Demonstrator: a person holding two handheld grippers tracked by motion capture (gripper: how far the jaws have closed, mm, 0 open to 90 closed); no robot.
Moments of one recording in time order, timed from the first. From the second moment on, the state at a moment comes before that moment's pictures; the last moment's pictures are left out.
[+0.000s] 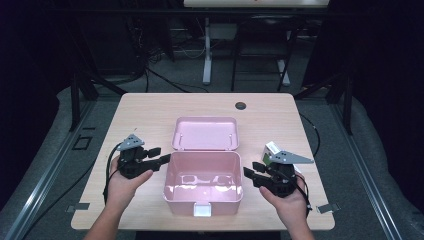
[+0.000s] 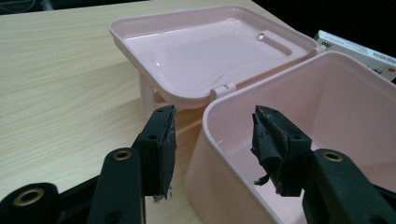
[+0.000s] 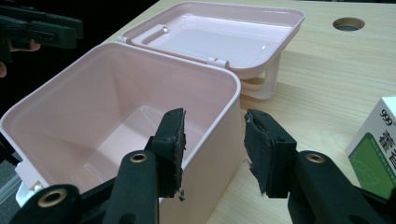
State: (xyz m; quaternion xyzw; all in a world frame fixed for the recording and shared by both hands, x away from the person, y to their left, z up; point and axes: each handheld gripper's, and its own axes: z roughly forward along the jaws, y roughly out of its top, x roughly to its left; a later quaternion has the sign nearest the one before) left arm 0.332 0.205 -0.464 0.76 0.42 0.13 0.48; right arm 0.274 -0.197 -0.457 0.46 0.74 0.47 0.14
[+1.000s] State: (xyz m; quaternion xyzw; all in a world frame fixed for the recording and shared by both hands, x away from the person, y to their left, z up) left arm 0.328 0.226 -0.450 0.77 0.43 0.14 0.46; right arm 0.303 -0.203 -0.436 0.43 0.77 0.43 0.16
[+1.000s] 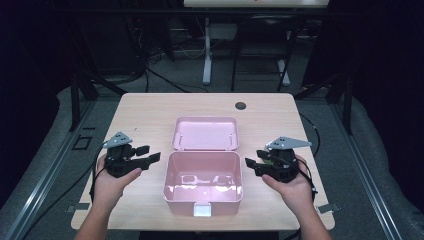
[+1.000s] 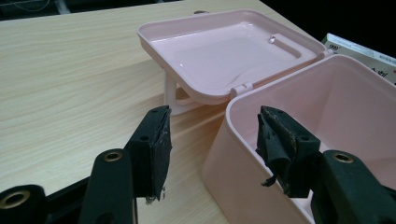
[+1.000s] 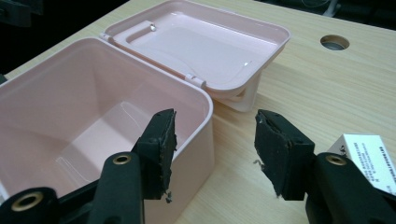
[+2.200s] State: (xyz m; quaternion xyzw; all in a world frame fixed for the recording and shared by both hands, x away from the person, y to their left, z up) left arm 0.326 0.226 -0.441 0.80 0.41 0.14 0.42; right arm 0.381 -0.237 -0.425 0.45 0.86 0.19 0.14
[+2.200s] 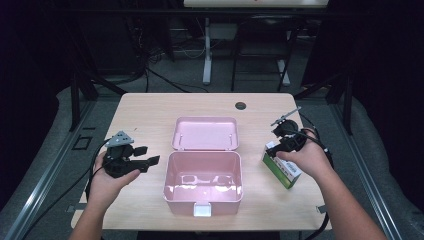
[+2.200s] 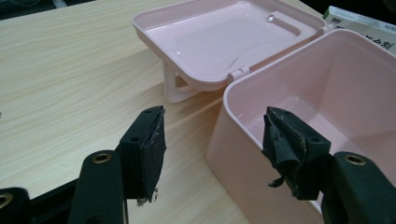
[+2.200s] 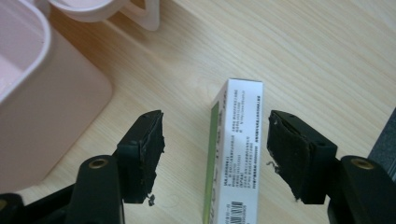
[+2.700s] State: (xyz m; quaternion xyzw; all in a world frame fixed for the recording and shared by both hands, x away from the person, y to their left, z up) left arm 0.327 0.226 -0.442 0.80 0.40 0.14 0.42; right arm 0.396 -0.246 -0.426 0.47 0.87 0.10 0.10
